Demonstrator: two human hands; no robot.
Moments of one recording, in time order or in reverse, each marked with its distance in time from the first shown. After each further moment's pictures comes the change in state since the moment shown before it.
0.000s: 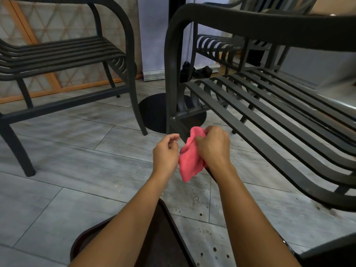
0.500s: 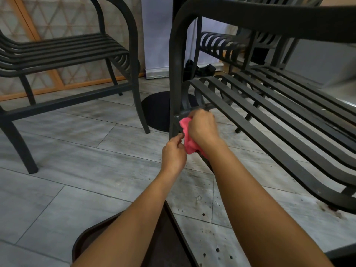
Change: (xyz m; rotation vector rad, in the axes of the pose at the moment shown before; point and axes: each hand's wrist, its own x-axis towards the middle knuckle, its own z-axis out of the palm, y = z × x) left_hand 0.013 -0.015 0.015 0.067 -0.088 -0.024; right_hand 0.030 -0.038 0.016 -0.121 -0.127 -0.194
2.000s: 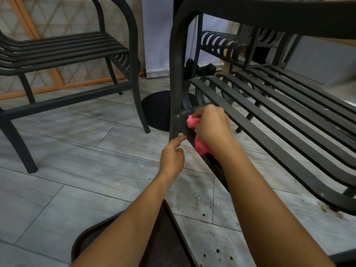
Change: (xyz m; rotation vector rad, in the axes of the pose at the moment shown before) left_hand 0.001 -0.017 0.000 -0.082 -0.067 -0.005; right_hand -0.007 0.009 -0.022 -0.065 -0.015 -0.051
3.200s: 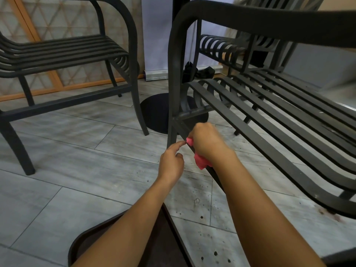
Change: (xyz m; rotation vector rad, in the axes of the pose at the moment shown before) left_hand -0.008 -0.001 0.003 0.083 0.013 0.001; right_hand -0.001 0.010 0.016 -0.332 -0.291 -0.098
